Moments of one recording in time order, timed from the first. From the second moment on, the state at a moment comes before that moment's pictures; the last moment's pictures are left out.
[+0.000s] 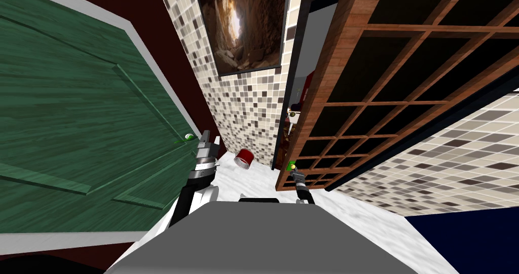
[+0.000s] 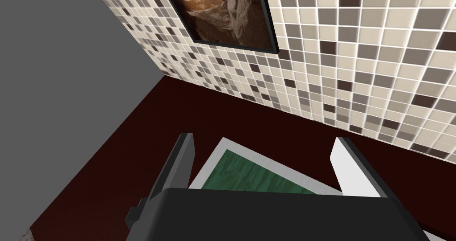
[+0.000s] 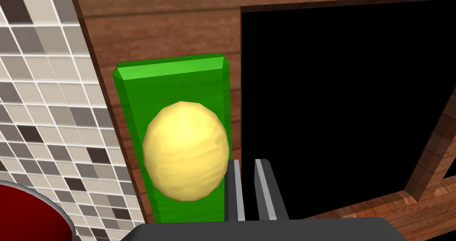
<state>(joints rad) 0.01 -0.30 0.28 -0.73 -0.63 -0.86 -1.44</state>
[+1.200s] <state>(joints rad) -0.04 -0.33 0.24 -0.73 -0.66 -0.73 -1.45</state>
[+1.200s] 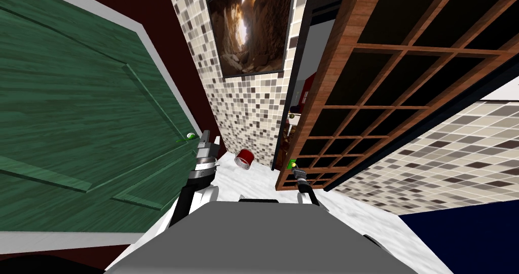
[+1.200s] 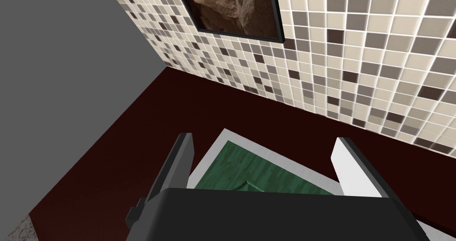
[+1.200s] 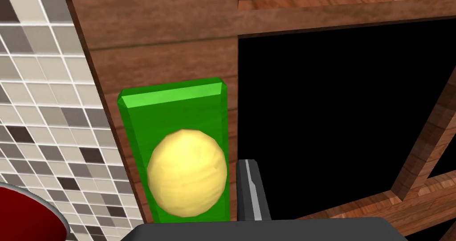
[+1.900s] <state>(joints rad) -0.04 -0.35 0.29 -0.70 -0.64 -0.80 -1.50</state>
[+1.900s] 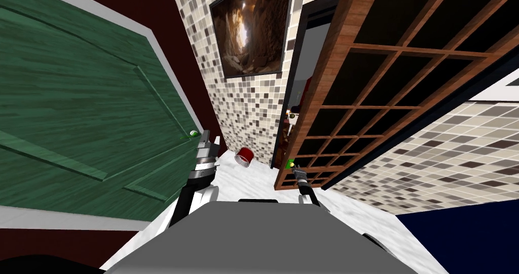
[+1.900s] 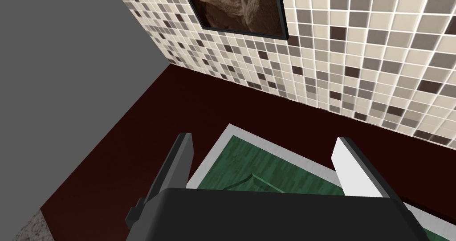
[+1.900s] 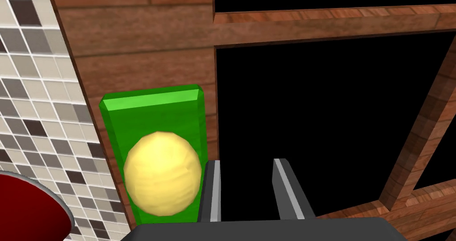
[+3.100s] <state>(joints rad) 0.03 -0.39 0.38 -0.78 -0.60 -0.88 -1.54</state>
